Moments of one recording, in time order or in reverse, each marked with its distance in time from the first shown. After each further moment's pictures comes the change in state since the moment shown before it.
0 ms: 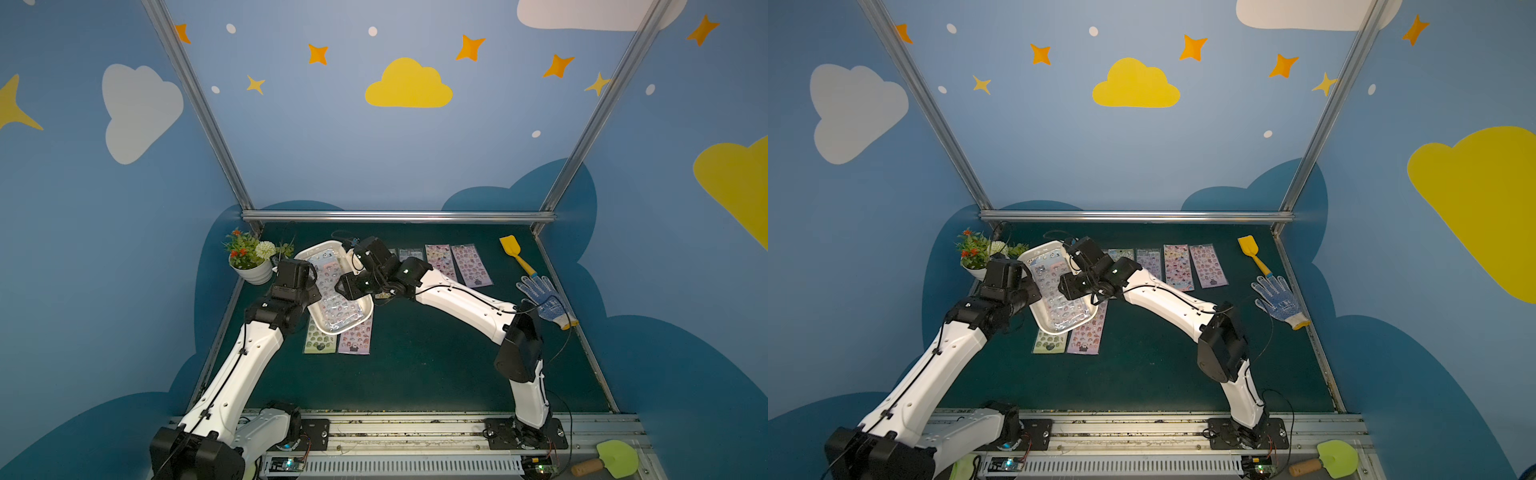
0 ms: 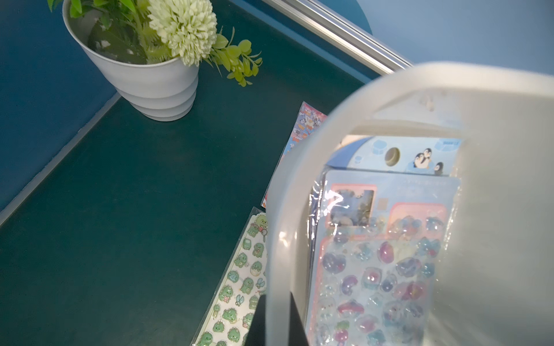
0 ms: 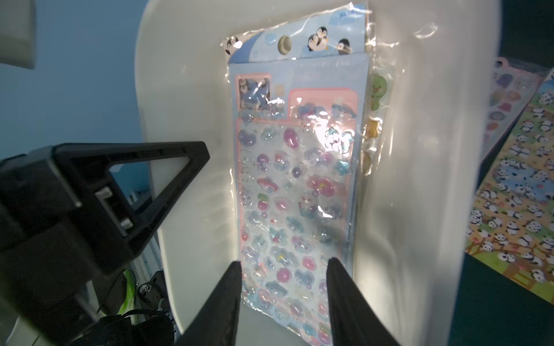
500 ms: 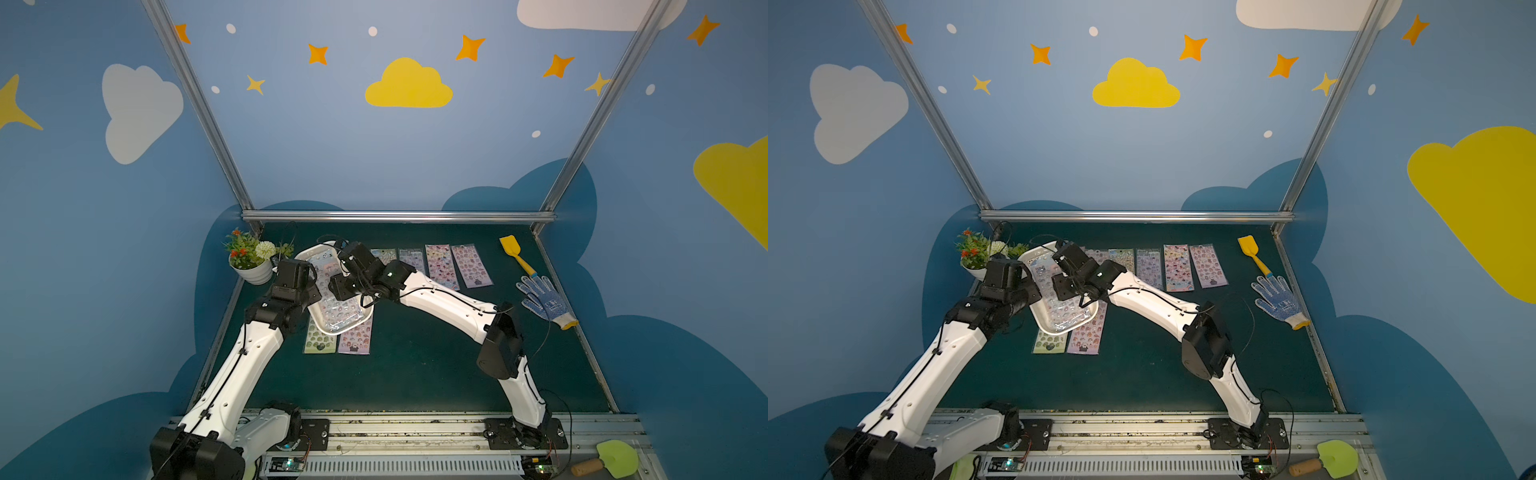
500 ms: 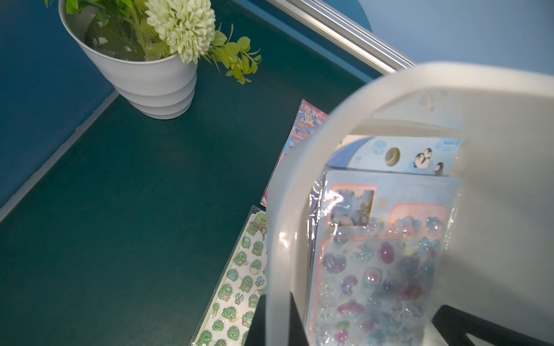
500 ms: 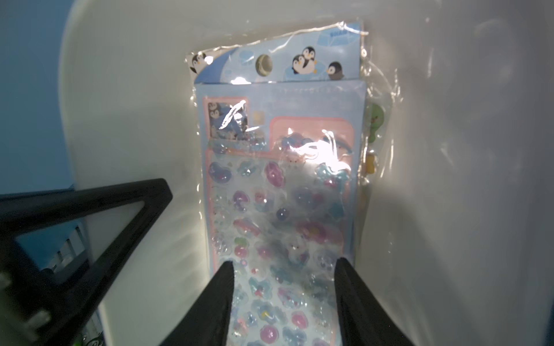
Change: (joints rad) left arm 0.002 0.000 0.000 -0.003 0.007 0.000; right arm 0.040 0.129 0.158 -0.050 0.190 0.001
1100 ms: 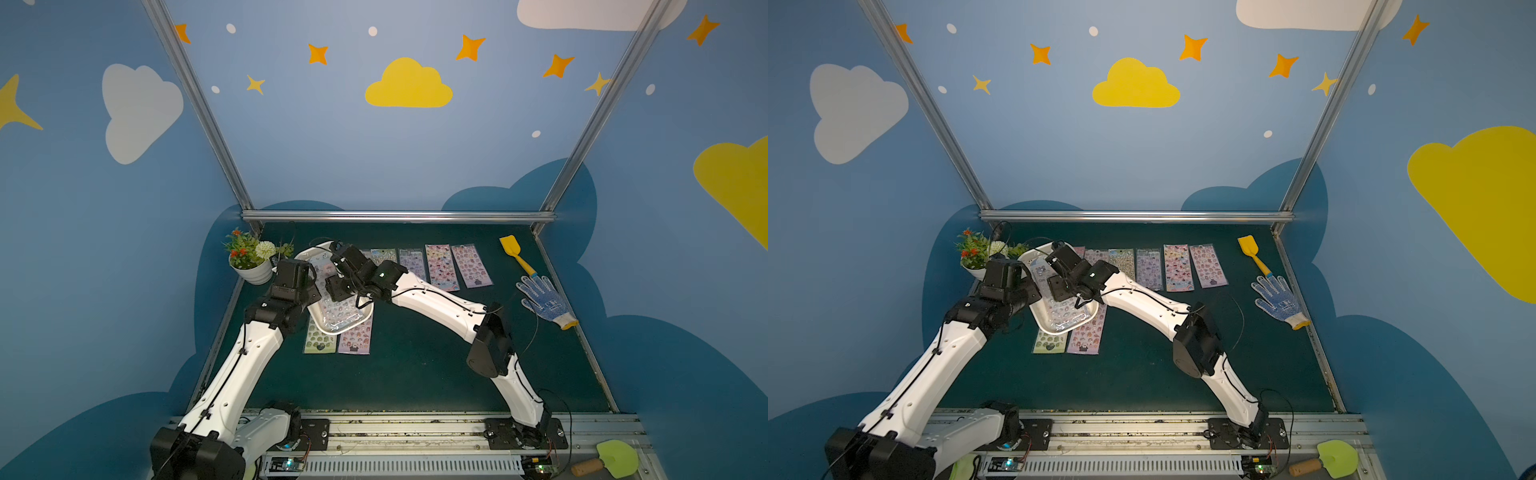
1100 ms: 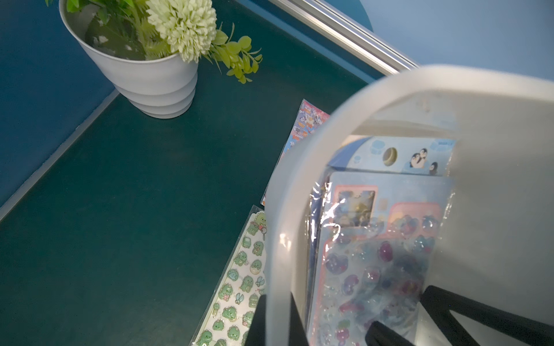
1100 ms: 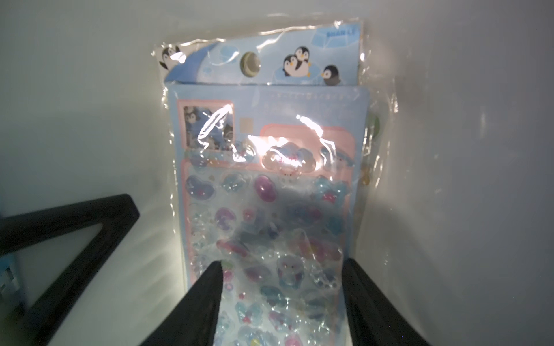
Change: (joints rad) left arm 0.006 0.000 0.000 -0.002 0.005 0.000; right arm 0.009 0.067 0.092 -0.058 0.058 -0.022
